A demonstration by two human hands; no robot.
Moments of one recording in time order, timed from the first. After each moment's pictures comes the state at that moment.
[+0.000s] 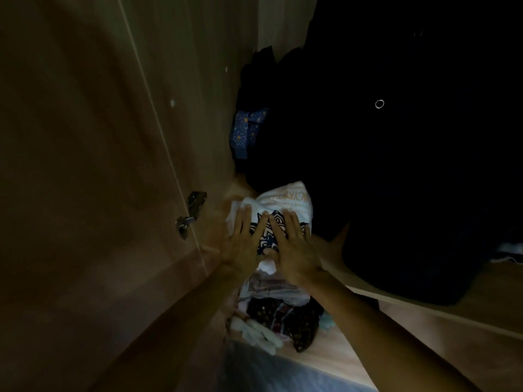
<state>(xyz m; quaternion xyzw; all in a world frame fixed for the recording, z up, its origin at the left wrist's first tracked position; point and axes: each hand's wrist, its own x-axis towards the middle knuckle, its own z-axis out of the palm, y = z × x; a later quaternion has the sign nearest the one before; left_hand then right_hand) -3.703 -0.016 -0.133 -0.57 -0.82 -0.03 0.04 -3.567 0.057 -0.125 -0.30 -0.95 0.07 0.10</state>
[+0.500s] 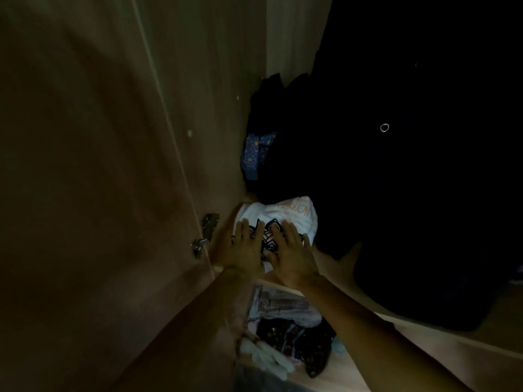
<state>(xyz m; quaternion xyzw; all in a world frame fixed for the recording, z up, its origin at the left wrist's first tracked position) -3.721 -0.020 -0.089 -0.53 -0.85 -0.01 -0.01 -3.607 0.059 -0.104 -0.33 -0.93 0.14 0.11</state>
